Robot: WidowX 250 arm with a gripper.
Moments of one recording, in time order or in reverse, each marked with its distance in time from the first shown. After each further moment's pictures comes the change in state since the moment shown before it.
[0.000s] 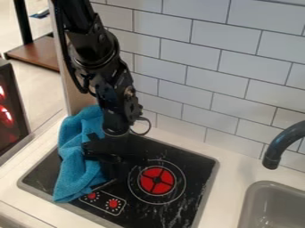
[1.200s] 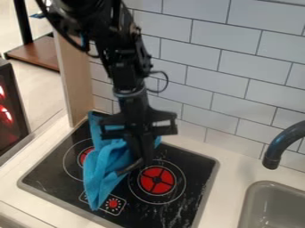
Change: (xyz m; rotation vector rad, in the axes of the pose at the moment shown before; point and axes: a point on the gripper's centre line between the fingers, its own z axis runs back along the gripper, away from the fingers) arm -0.010 -0.047 0.088 -0.235 0.049 -0.001
